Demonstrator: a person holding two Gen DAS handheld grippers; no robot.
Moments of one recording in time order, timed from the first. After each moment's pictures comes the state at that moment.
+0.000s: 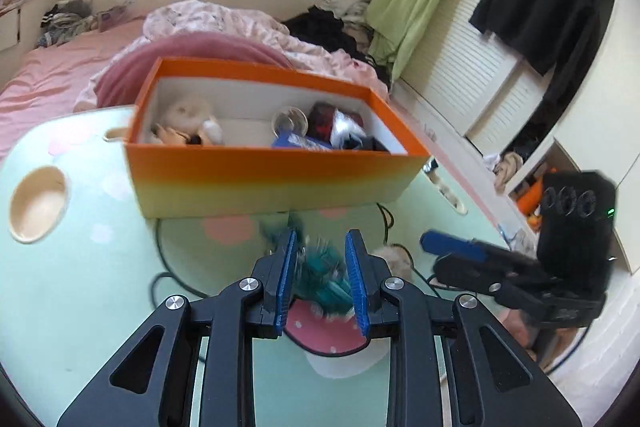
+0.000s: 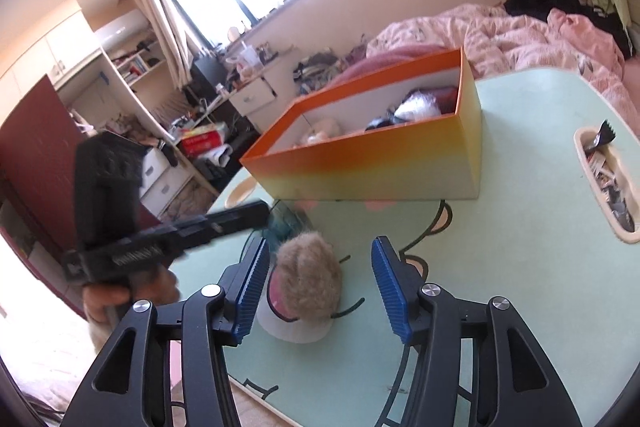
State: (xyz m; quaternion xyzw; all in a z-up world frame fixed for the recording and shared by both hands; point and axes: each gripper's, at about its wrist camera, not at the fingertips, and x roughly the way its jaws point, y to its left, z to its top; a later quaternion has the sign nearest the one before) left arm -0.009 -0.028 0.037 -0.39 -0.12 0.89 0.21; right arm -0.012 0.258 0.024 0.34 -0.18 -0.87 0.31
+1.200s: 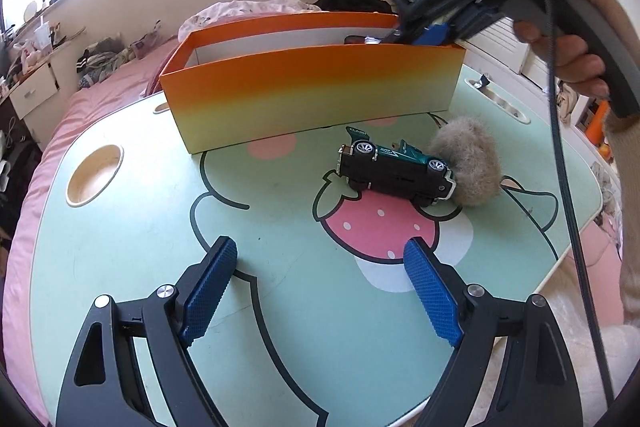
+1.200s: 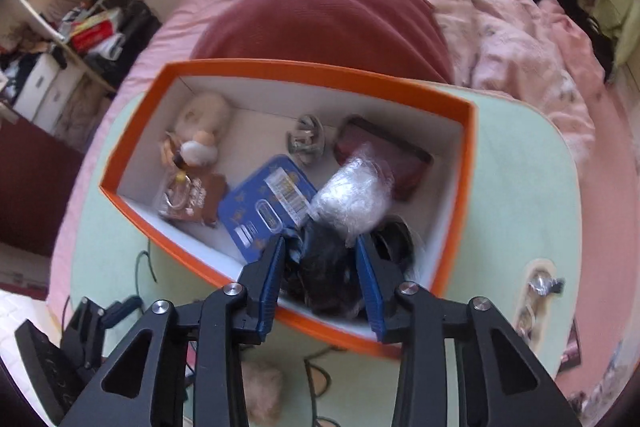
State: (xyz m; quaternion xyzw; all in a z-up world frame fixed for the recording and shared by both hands) left arm 0.043 -0.006 -0.005 -0.41 0.04 0.91 0.11; right arm -0.168 0.213 0.046 0.57 0.00 -0.80 0.18
